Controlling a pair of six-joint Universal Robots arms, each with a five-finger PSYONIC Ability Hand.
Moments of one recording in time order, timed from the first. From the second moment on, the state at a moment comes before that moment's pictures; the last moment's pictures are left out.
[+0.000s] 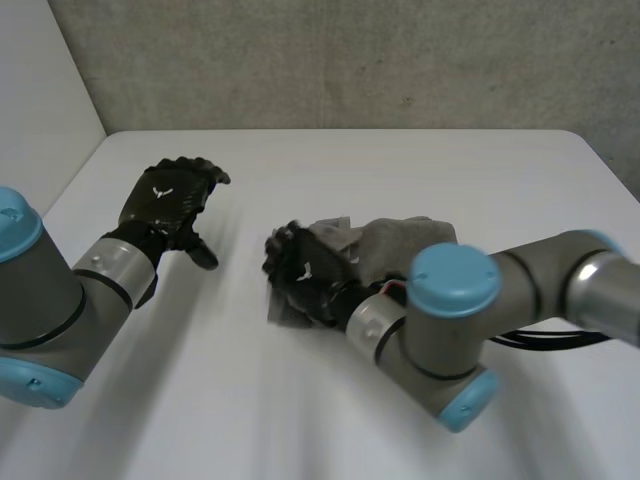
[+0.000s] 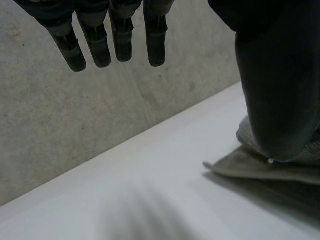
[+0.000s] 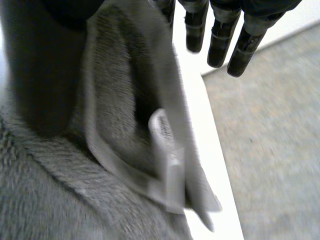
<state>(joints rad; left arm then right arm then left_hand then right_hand) 4.41 -1.87 -1.72 3.53 -1.36 3.25 2.26 -0.84 1.35 -0.36 1.23 2.25 0.31 0.26 0.22 0.23 0.06 0.30 0.27 0.22 0.25 0.08</state>
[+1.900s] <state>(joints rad) 4.11 -2.15 -1.60 3.50 -1.77 3.17 1.66 -1.33 1.84 -0.08 1.10 2.39 0.31 0.26 0.22 0.23 0.07 1.27 1.25 0.22 0.25 1.13</state>
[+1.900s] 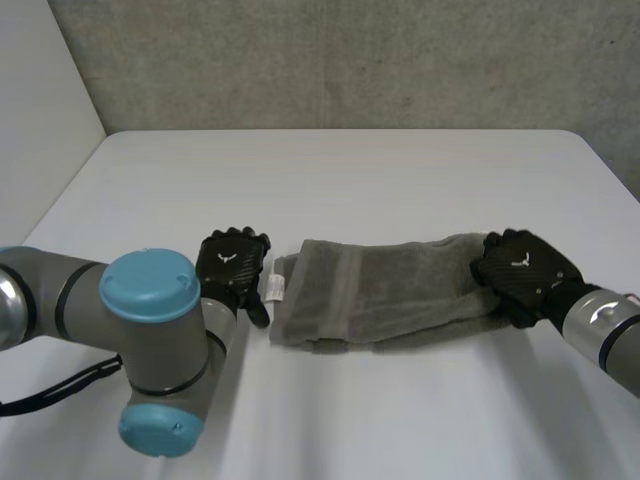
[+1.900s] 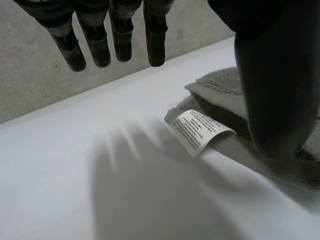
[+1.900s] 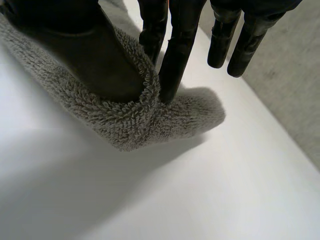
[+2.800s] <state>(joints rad) 4.34 -1.80 -1.72 3.51 -1.75 3.03 2.35 -0.88 1.28 -0.19 1.23 2.55 0.31 0.26 0.22 0.23 0.07 0.58 0.58 0.22 0.25 0.43</state>
